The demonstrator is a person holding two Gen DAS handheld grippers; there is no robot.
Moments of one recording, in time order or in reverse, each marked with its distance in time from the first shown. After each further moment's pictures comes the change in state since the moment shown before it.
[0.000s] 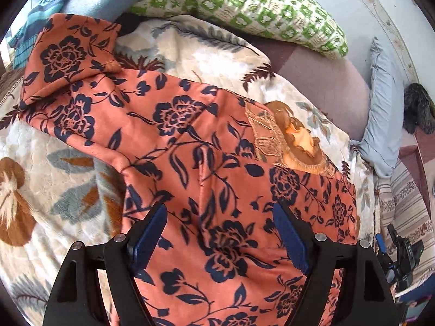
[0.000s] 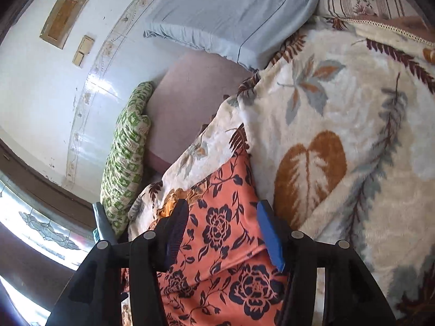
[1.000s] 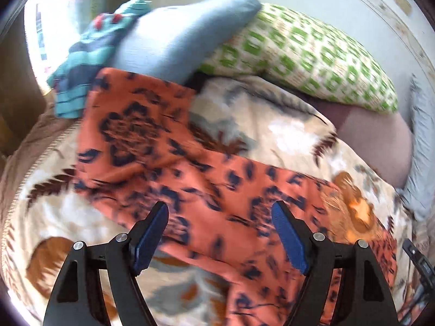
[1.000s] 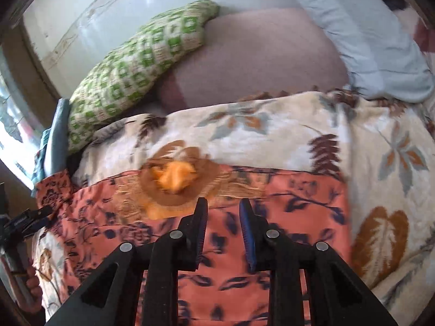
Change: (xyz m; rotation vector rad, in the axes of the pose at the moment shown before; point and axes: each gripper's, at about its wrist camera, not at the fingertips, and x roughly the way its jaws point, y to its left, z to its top) left arm -0.025 0.083 0.059 -0.083 -0.245 0.241; right arm 0.144 0.200 -0.071 -0.602 0.245 -0.099
